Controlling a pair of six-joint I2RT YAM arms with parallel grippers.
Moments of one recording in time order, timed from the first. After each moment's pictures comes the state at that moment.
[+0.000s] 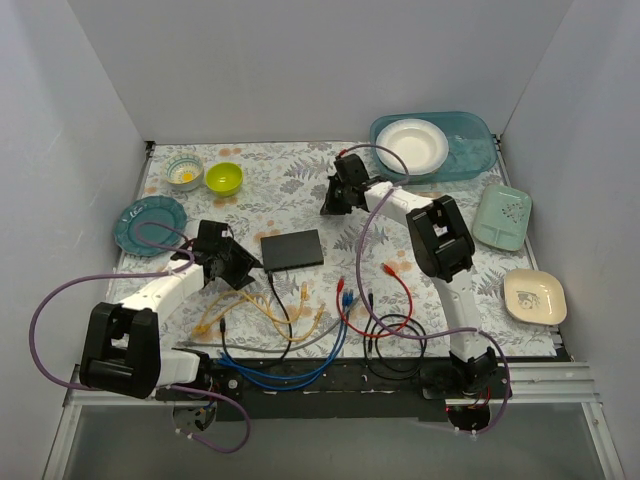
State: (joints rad) left arm -0.21 1.29 0.65 -0.34 0.16 -1.08; right arm 0.55 2.28 1.74 -0.25 -0.14 0.62
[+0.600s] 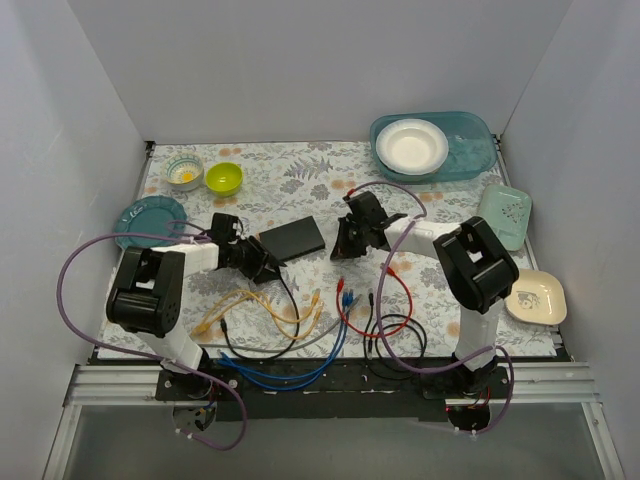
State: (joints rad) left arm -0.20 1.64 0.72 -0.15 0.51 -1.09; right arm 0.62 1.92 1.14 -0.13 -0.26 0.61
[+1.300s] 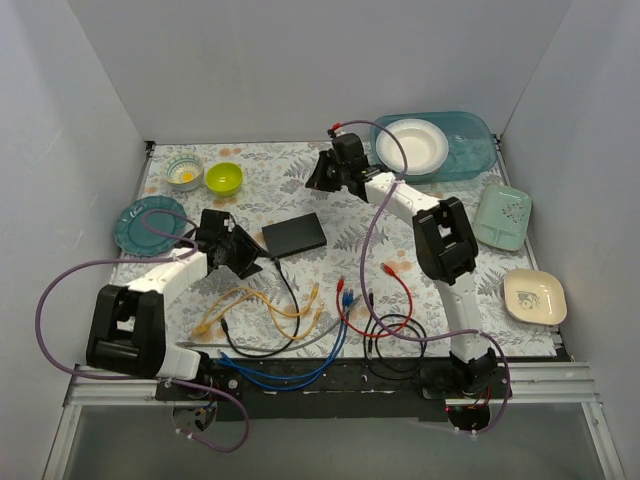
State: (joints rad) left arm -0.20 1.41 0.73 -0.28 0.28 -1.03; right arm 0.56 2.23 1.81 -0.15 -0.23 0.61
